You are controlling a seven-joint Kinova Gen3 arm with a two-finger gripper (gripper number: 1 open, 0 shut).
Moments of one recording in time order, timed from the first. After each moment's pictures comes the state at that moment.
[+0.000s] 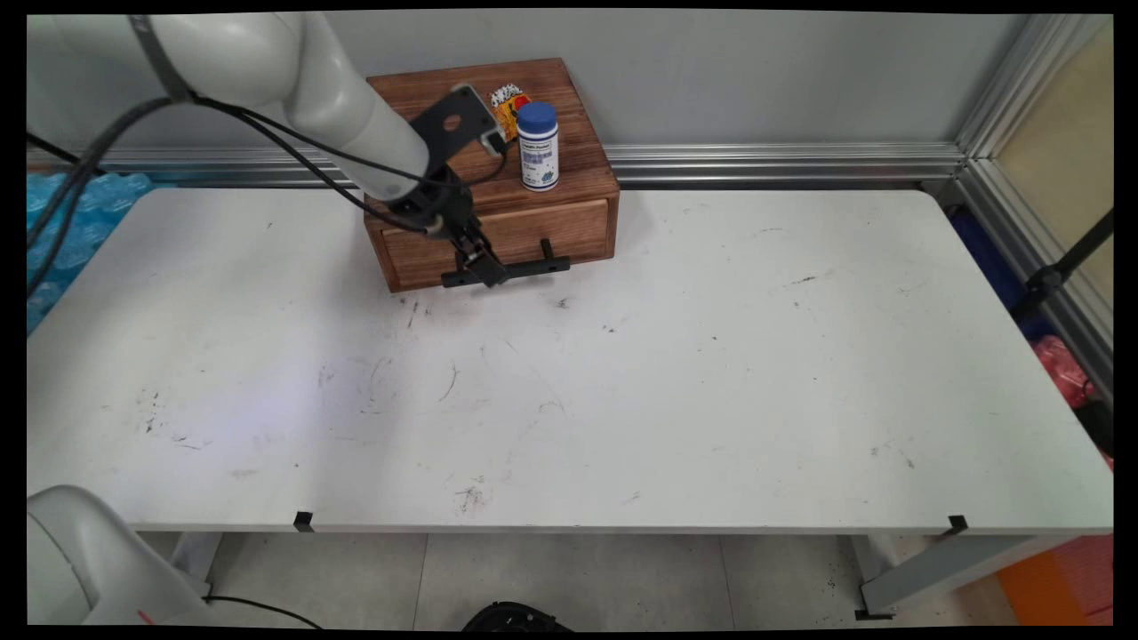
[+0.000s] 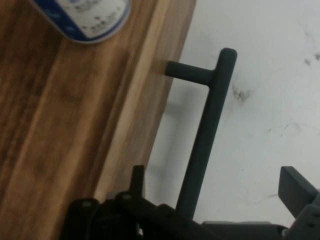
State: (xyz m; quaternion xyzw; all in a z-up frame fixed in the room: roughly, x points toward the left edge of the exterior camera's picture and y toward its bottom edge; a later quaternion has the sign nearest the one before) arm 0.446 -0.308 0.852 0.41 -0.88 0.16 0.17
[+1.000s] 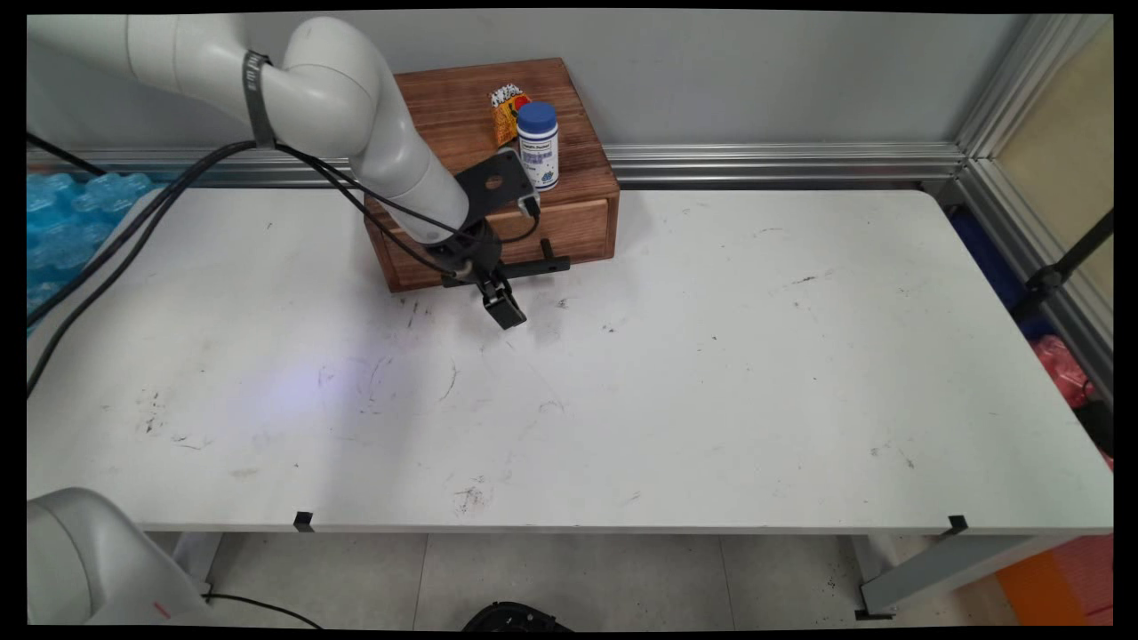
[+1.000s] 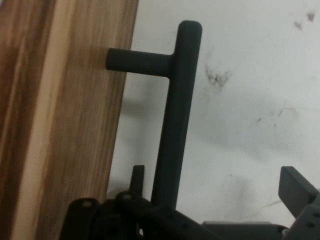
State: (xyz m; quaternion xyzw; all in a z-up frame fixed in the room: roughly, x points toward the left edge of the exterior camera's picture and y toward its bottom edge) arm 0.423 -0.331 0.793 0.35 -0.92 0.13 0.14
